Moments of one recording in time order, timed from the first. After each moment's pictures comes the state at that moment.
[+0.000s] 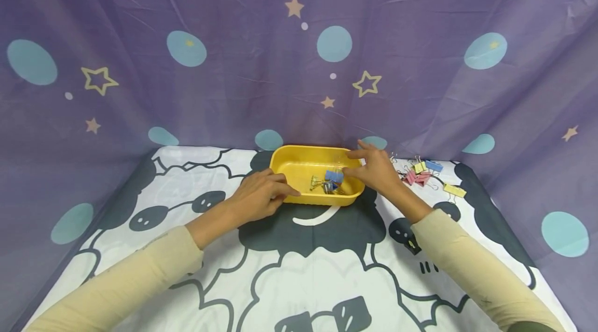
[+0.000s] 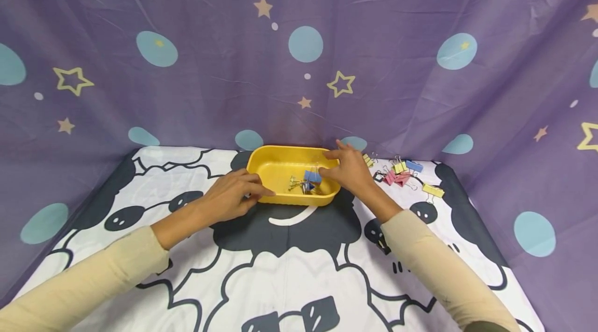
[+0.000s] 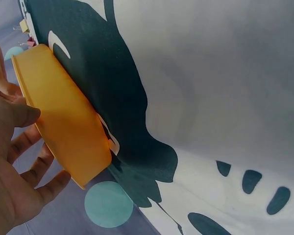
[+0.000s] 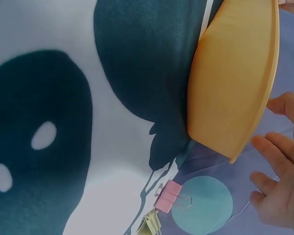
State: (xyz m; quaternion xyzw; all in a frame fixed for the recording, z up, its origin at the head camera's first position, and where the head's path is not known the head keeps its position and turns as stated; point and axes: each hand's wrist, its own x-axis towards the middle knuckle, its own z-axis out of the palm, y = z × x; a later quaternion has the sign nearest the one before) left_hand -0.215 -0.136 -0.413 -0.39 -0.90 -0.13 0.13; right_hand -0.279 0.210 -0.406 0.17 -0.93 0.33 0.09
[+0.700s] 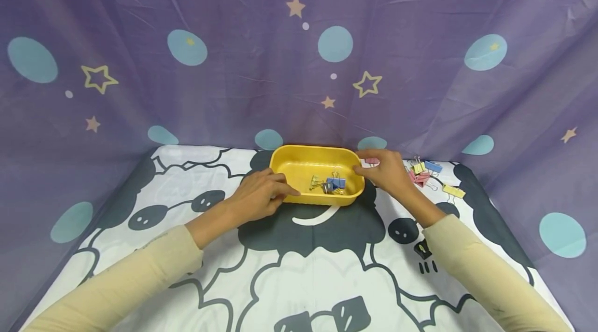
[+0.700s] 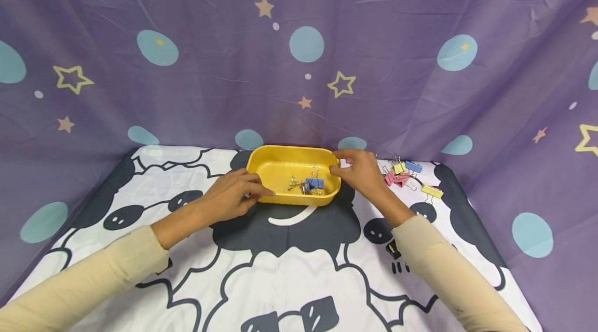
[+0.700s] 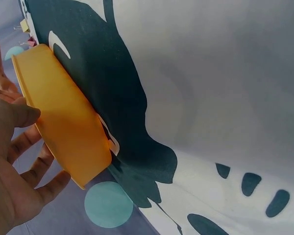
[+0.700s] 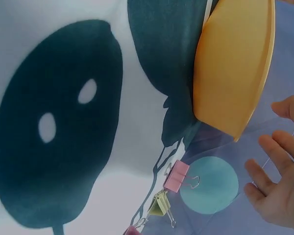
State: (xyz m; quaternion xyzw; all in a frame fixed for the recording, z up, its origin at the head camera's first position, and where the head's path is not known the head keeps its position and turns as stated) left_hand -0.215 -0.136 -0.413 -0.39 -0.90 -0.14 0.12; right_hand -0.270 0.233 -0.405 0.16 -0.92 0.34 0.11
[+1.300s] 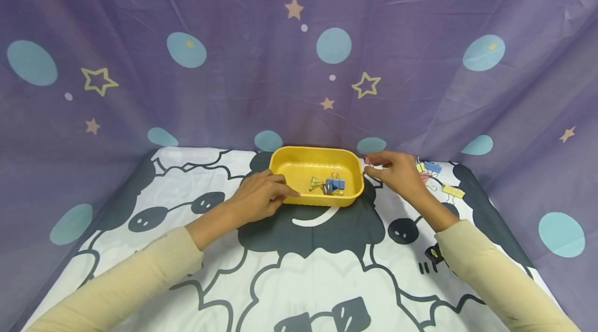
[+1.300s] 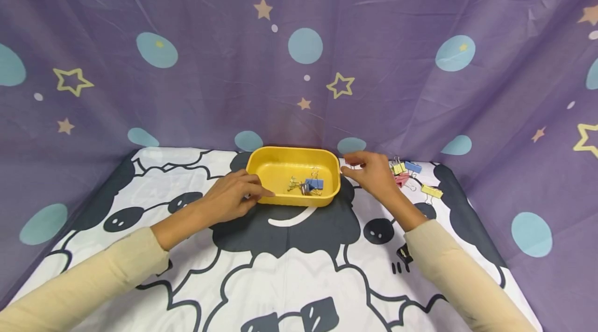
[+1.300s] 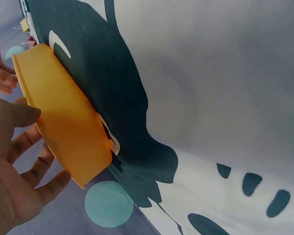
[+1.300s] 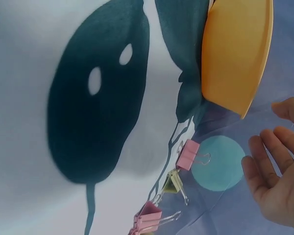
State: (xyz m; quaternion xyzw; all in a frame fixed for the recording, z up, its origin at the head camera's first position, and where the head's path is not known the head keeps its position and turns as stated) left_hand -0.214 -0.136 -0.412 -0.39 -0.90 -0.14 0.12; right_hand -0.265 0.258 -0.407 0.15 -0.92 0.34 0.13
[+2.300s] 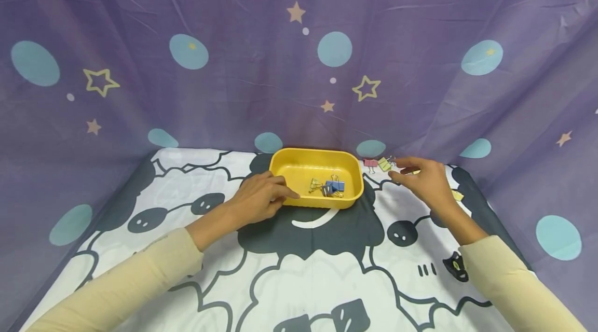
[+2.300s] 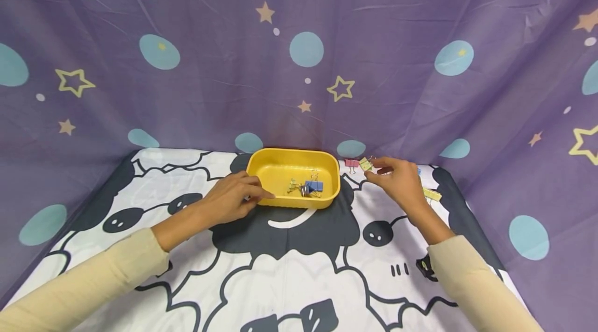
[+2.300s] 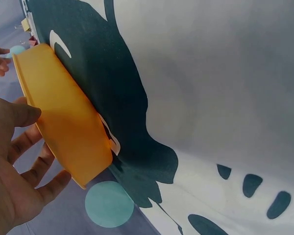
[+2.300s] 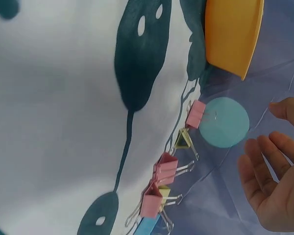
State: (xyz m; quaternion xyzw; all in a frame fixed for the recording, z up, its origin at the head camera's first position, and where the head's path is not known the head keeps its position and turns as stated) left_hand -0.215 -0.135 -0.412 -0.39 -0.90 -0.13 0.12; right_hand -0.237 0.306 -0.398 0.08 -0.93 0.33 0.16
